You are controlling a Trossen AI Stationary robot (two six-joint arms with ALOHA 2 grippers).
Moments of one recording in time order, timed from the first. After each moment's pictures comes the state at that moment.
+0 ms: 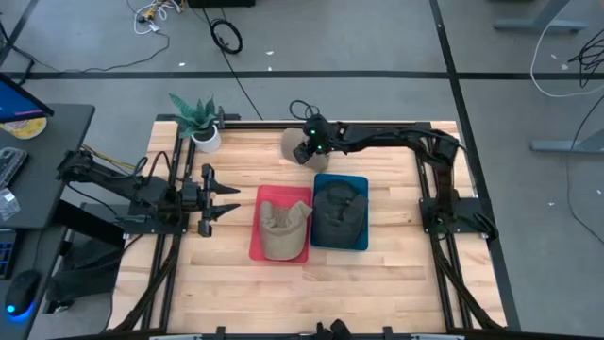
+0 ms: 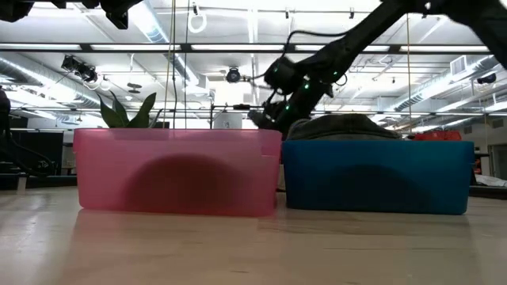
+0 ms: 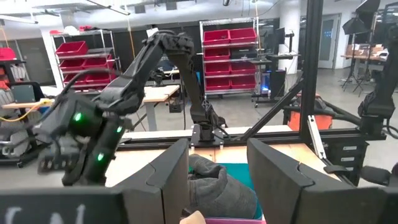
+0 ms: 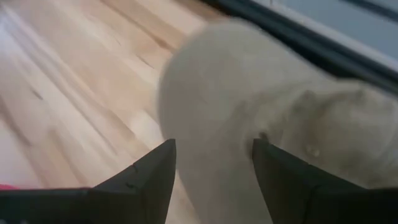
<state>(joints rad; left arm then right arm) -0.38 0.54 0.42 0.24 -0.45 0.09 -0.43 1.98 1.36 -0.22 0.09 0.41</state>
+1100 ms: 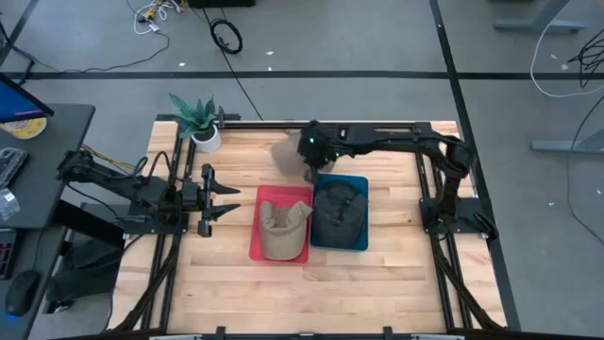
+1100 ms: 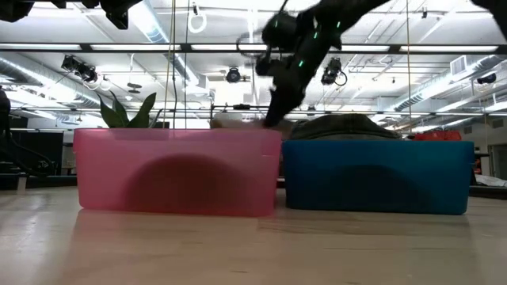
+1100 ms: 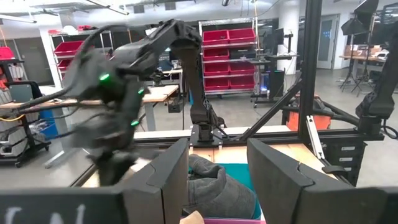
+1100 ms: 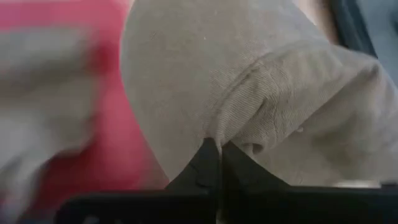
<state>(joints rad) -0.38 0.54 0.42 0.24 -0.45 0.09 -0.31 1.87 1.50 -0.61 0.01 -0.08</state>
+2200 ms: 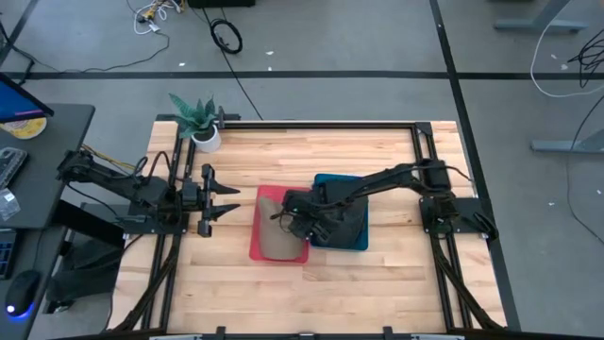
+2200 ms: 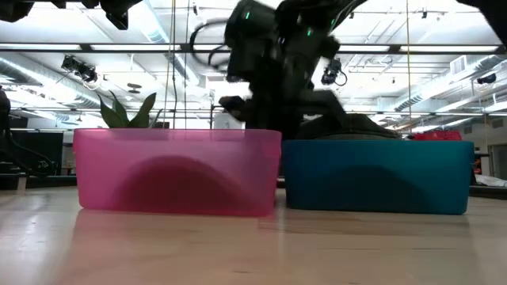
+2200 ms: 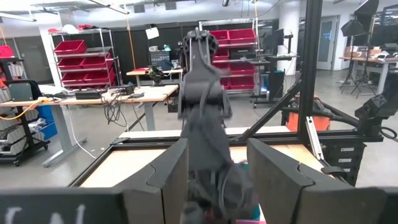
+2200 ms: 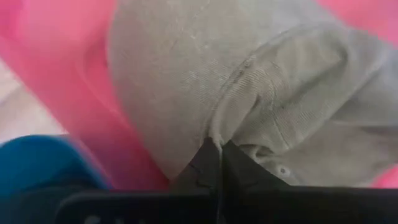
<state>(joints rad) -0.38 0.54 0.42 0.24 -0.45 0.08 0.06 2.05 1.50 -0.57 -0.18 -0.77</state>
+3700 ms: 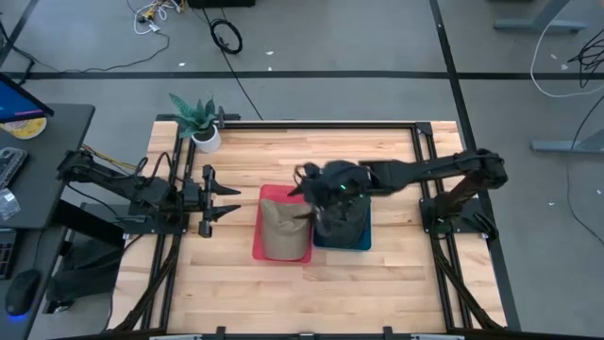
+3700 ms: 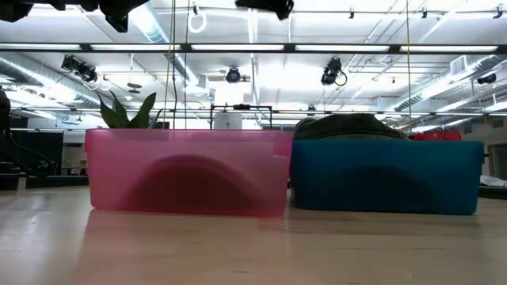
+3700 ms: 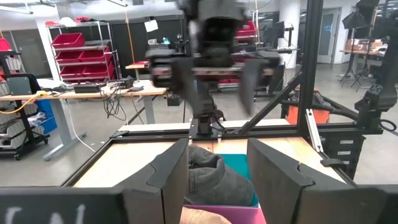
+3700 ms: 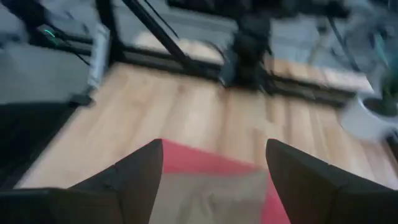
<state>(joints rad) -0.38 0.54 0.42 0.21 -0.45 0.07 0.09 1.62 1.44 -0.32 -0.06 -0.12</state>
